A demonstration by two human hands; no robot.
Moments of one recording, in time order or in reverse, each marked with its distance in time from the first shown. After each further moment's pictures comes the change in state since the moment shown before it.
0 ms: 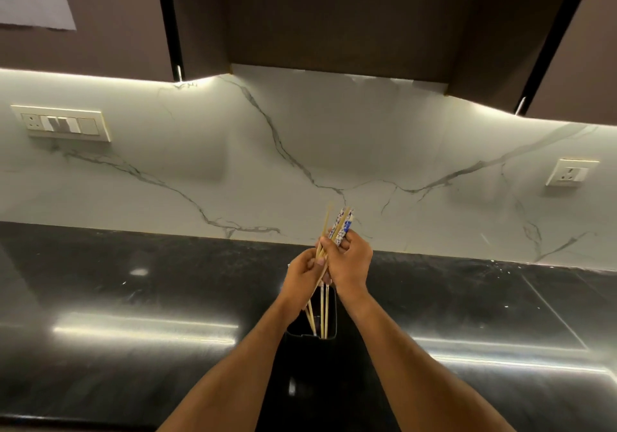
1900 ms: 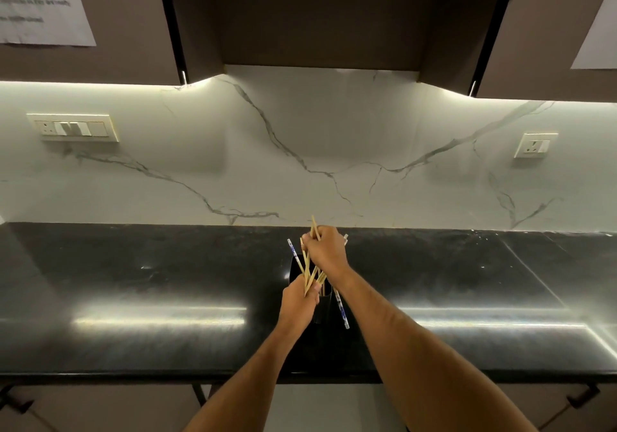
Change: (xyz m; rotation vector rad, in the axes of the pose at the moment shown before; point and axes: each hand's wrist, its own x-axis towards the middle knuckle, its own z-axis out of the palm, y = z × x) left_hand -0.117 -0.027 0.014 0.382 0.180 -0.179; right_hand -0.069 -0.048 -0.016 -0.243 -0.293 0.168
